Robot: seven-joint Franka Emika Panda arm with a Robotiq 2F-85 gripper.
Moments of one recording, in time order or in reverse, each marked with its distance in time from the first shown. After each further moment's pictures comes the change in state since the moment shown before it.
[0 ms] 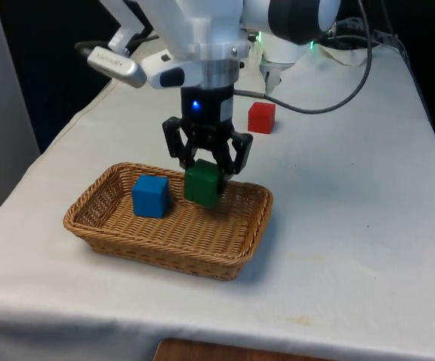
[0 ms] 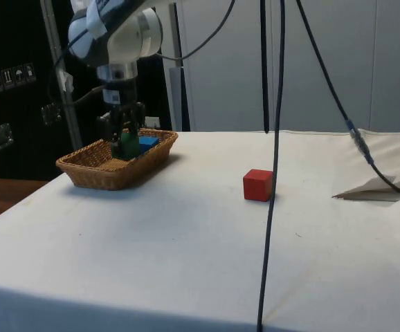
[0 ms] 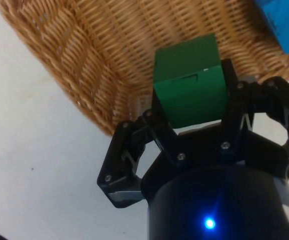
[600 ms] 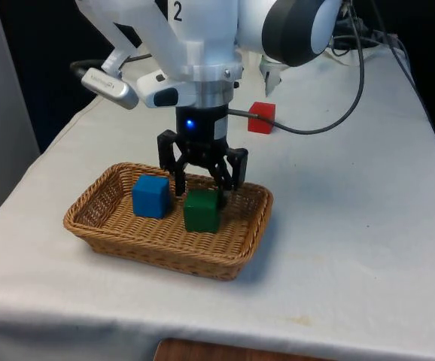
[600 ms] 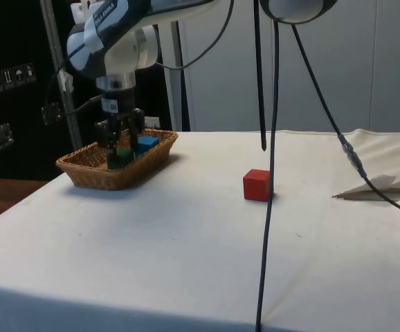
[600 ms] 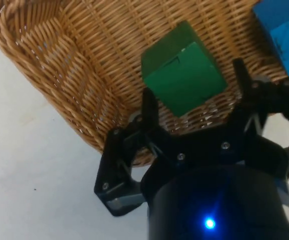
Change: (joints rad) arm -0.018 0.097 -0.031 0.073 0.089 -0.015 0.002
